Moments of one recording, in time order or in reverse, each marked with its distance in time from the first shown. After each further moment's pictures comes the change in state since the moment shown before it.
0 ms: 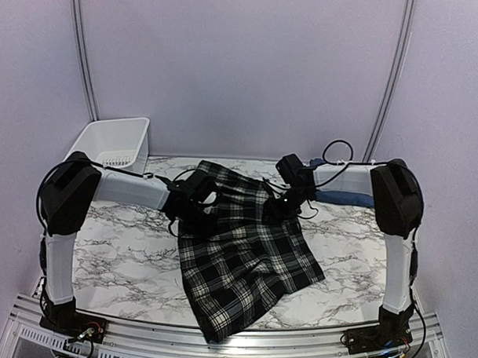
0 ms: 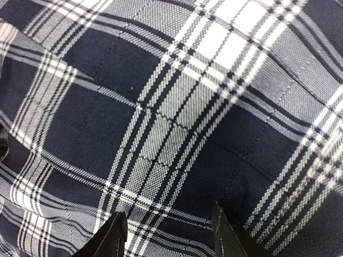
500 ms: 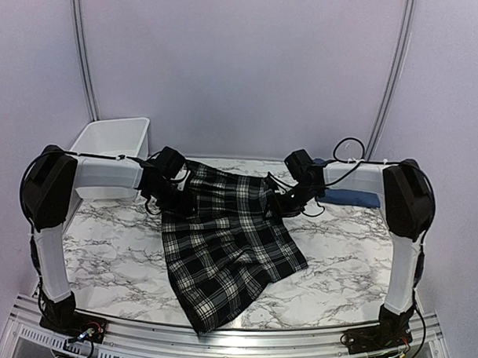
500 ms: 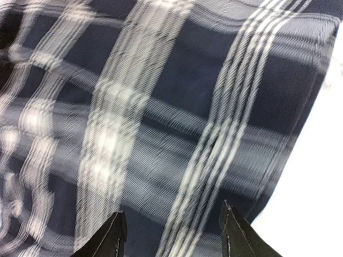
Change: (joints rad) left arm 0.205 -0.105 -0.022 -0.047 0.047 0.038; right arm -0.022 -0.029 0.006 0.019 -0.128 -0.046
